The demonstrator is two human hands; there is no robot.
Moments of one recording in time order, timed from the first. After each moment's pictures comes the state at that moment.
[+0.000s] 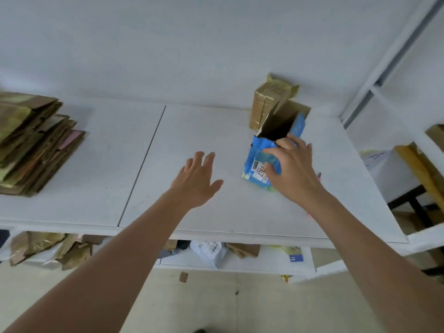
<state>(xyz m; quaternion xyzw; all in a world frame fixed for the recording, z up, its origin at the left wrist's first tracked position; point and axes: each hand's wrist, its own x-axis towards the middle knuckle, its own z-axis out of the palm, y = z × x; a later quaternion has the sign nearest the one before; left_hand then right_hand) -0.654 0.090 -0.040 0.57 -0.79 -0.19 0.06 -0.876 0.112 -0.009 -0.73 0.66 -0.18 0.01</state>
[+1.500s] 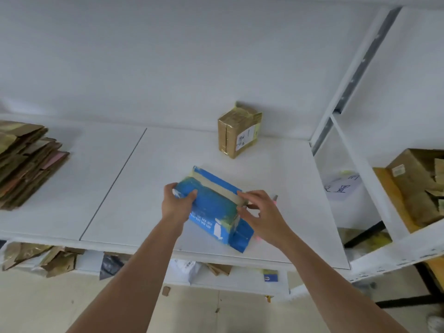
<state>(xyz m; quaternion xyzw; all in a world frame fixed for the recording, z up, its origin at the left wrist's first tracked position) -0.764 0.109 -0.036 0.70 -0.32 -0.48 0.42 -0.982 0.140 -0.046 -0.66 0.57 -0.33 0.35</state>
